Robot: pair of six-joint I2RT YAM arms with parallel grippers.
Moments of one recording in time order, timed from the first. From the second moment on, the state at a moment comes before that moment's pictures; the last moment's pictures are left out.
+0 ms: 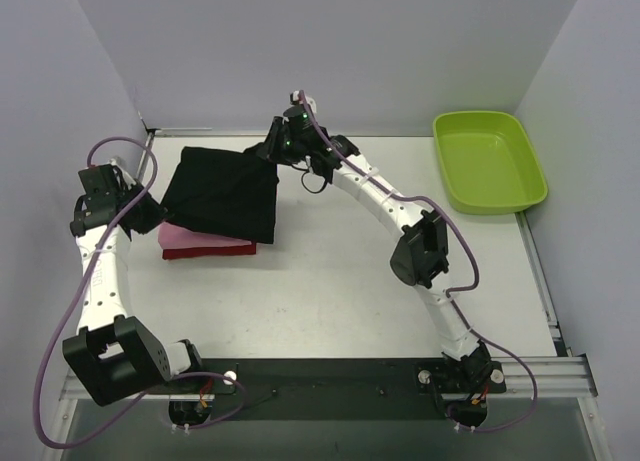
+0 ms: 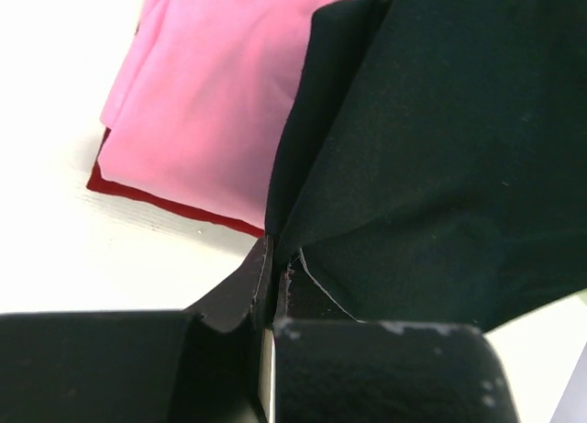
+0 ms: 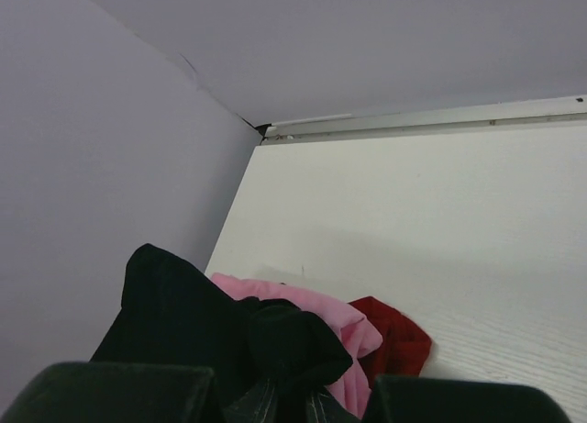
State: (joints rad) left arm 0.35 1.25 1.15 -0.71 0.28 -0.42; right arm 0.72 2.30 2.34 -0.48 -0.03 0.69
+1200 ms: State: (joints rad) left arm 0.46 1.32 0.99 -0.55 0.13 -0.51; right arm 0.73 2.60 2.44 -0.21 -0.07 0.83
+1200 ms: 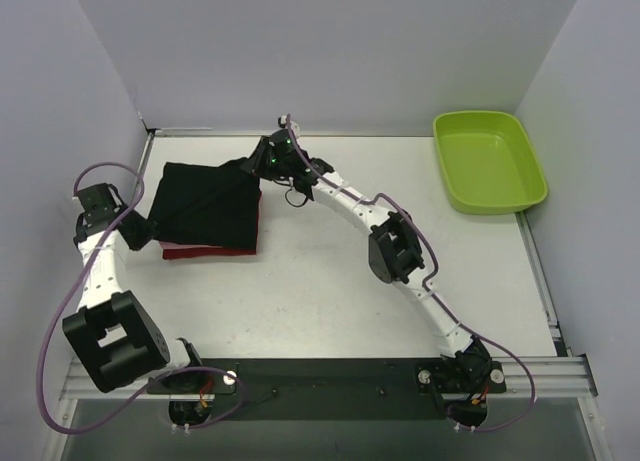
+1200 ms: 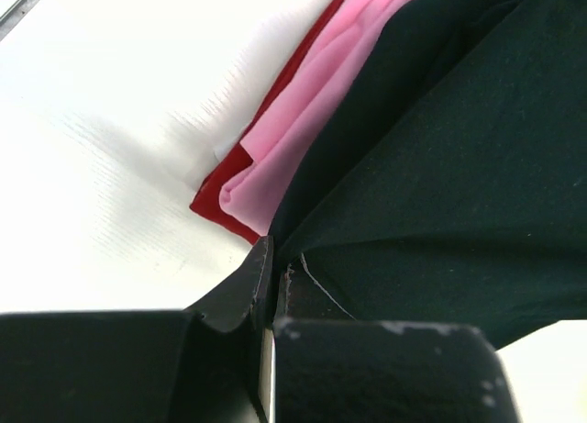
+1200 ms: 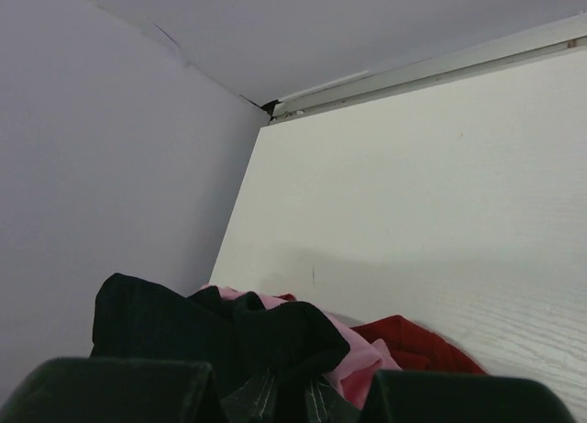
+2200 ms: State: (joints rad) left arm 0.49 1.31 0.92 -0.51 0.08 -0.54; right arm 0.69 2.53 2.14 -0.09 -0.04 0.80
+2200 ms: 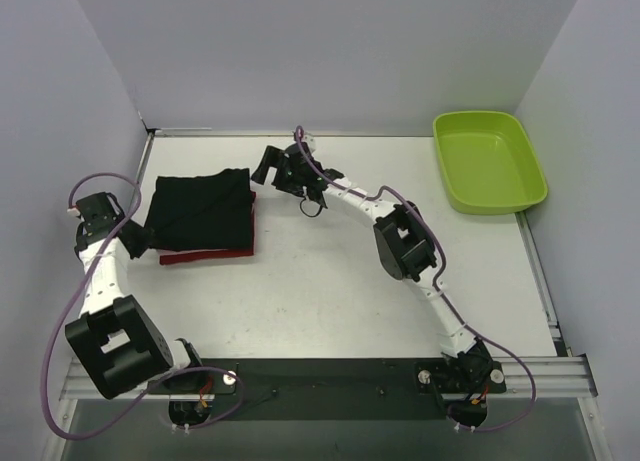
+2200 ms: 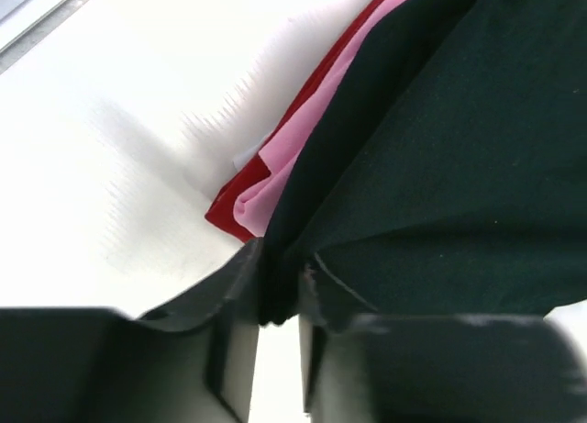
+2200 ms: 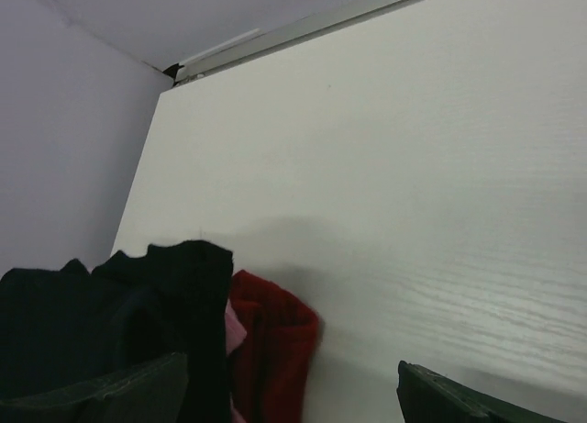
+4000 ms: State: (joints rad) left arm 0.23 1.63 1.24 -0.31 0.43 -0.59; right arm 0.92 2.38 1.76 0.30 -0.42 1.04
